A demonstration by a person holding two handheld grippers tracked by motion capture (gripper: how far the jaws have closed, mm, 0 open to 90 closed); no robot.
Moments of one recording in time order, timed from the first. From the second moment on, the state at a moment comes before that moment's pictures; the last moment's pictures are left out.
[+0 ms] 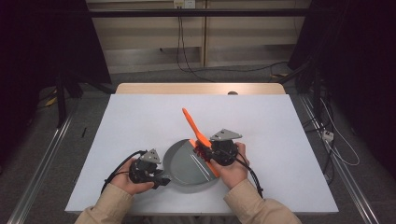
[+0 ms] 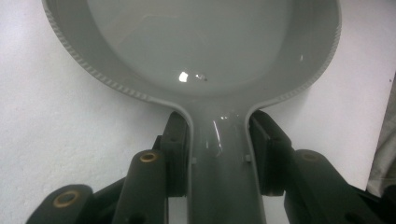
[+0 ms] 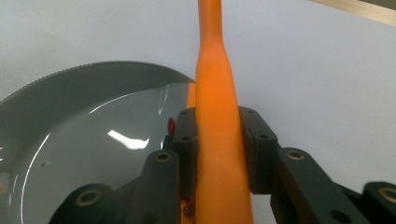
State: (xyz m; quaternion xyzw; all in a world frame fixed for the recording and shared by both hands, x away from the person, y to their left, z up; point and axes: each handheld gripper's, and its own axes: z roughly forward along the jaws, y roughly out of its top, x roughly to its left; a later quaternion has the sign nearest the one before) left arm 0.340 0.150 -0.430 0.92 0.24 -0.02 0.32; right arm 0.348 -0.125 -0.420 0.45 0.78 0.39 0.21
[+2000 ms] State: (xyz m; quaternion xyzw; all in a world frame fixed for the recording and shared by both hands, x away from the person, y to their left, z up) left arm 0.343 0.169 -0.432 0.89 0.28 0.03 0.36; right arm 0.360 -0.181 -0.410 0.47 0.75 0.40 0.23
